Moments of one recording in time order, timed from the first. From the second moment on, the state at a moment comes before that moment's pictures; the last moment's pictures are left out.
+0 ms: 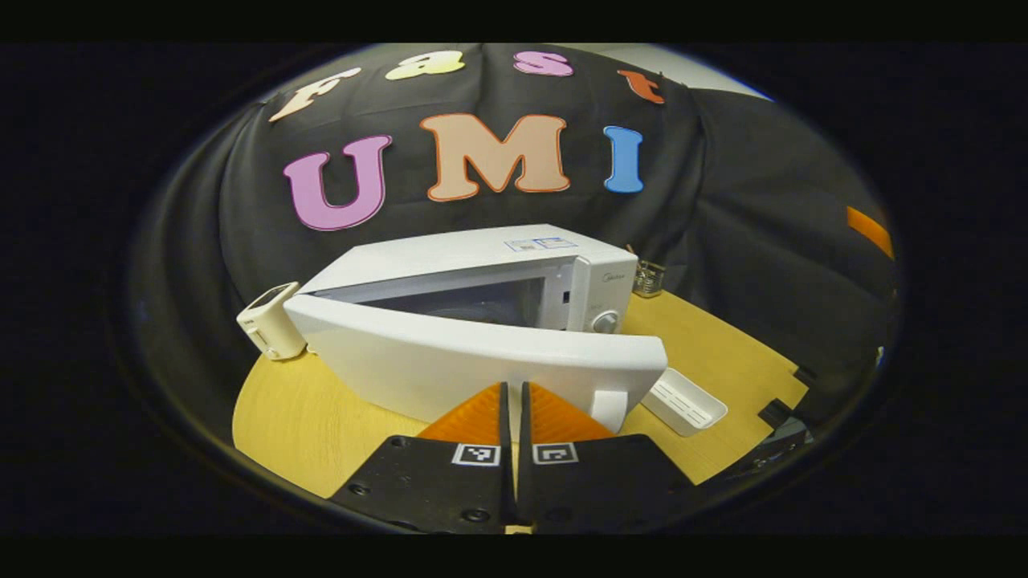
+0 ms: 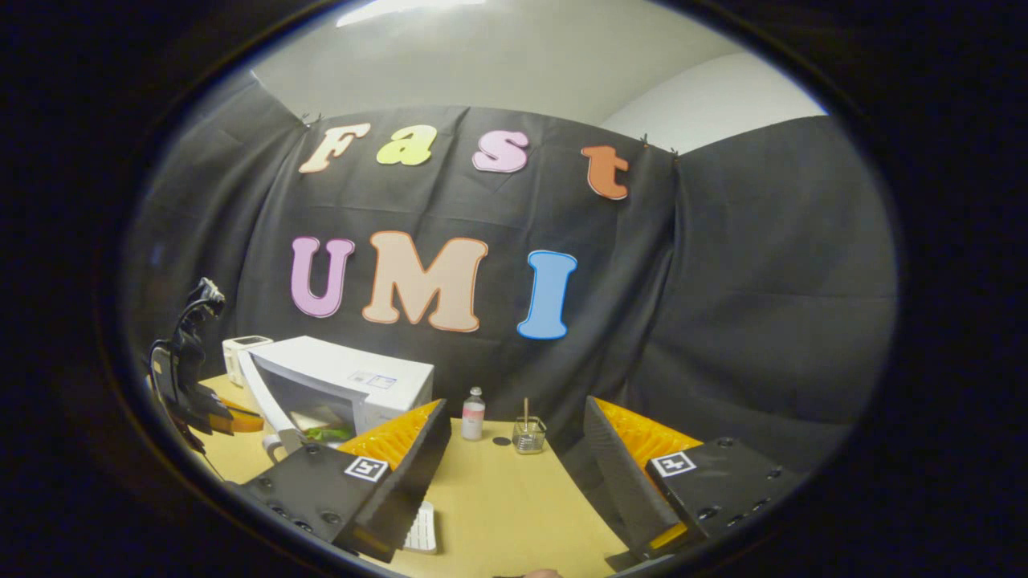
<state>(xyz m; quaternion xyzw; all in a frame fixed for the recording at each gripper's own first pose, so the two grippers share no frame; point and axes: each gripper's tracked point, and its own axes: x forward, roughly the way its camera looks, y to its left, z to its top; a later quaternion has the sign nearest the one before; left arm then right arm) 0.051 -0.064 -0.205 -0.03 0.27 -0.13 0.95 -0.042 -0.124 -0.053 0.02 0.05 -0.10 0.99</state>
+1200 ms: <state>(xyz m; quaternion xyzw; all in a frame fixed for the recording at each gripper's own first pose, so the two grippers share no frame) 0.170 -0.104 -0.212 0.02 0.26 -0.12 0.96 -0.071 -0.167 -0.058 0.05 0.06 -0.15 0.99</state>
